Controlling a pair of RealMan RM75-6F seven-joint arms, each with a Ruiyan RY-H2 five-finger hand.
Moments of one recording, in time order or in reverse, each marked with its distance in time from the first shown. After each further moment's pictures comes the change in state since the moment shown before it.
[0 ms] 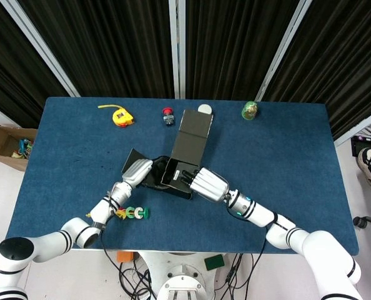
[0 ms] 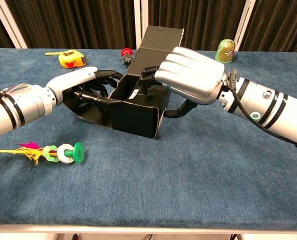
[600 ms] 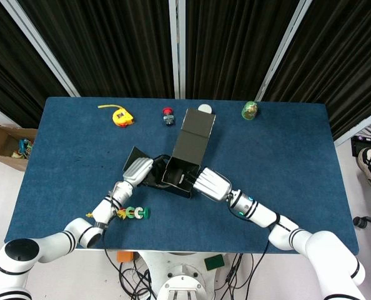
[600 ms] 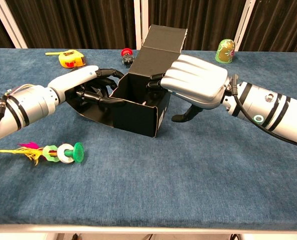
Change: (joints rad) left arm 0.002 -0.041 -0.010 0.054 -0.004 0.024 0.029; right arm -0.013 0.020 -0.011 -0.024 0.016 -0.074 -0.029
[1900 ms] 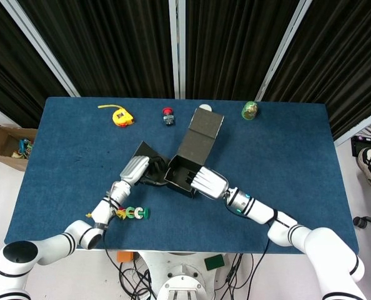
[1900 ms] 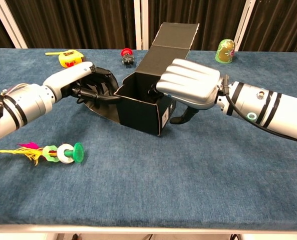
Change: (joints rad) left arm 0.025 -0.005 -0.030 -0.012 -0.031 0.025 0.018; right arm 0.042 0.016 -0.009 -0.007 -0.011 -0.083 0.024
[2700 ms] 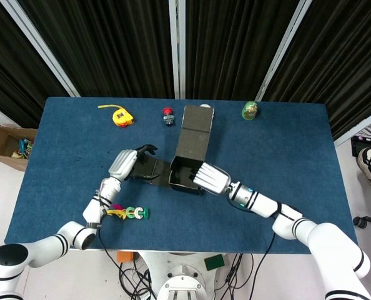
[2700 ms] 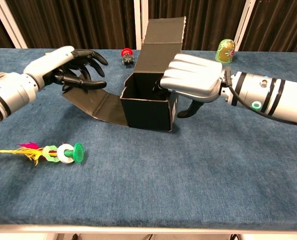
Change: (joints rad) left arm 0.047 0.051 -0.029 -0.040 -0.019 0.088 0.057; right arm 0.041 0.066 -0.013 -0.012 -0.015 -0.037 -0.010
